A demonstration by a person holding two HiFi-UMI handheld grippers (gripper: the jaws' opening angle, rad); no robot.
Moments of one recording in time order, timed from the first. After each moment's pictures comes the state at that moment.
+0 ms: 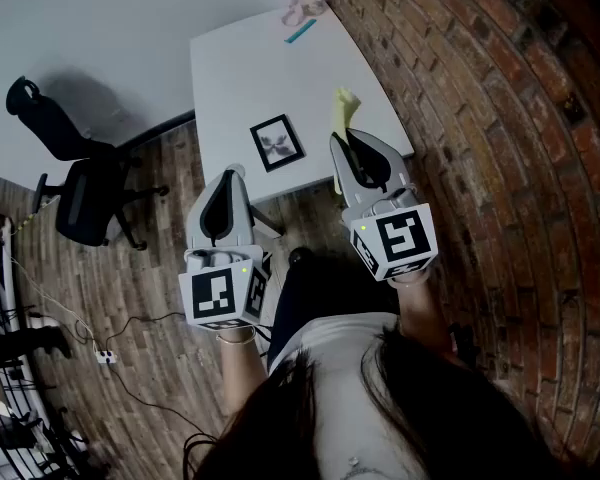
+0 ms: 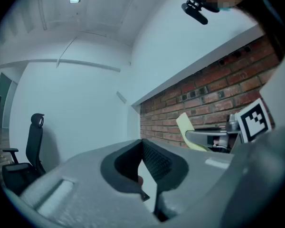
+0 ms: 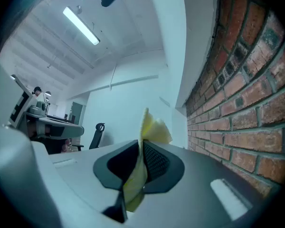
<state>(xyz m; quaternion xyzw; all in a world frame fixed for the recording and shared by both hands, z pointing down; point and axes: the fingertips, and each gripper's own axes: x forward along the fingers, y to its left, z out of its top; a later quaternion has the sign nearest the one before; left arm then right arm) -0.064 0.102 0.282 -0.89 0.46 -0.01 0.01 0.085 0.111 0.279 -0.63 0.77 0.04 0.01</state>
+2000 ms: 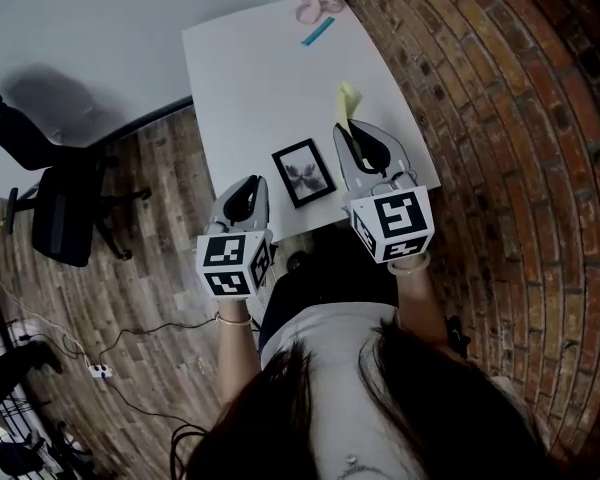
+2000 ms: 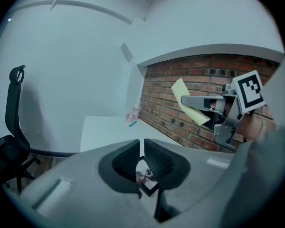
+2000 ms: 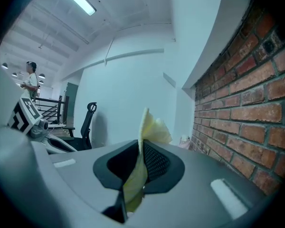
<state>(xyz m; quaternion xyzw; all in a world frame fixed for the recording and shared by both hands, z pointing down) -0.084 -0.089 0.415 -0.91 0.36 -0.14 -0.17 0.050 -0.089 0.322 -0.65 0.75 -0.01 -0.10</state>
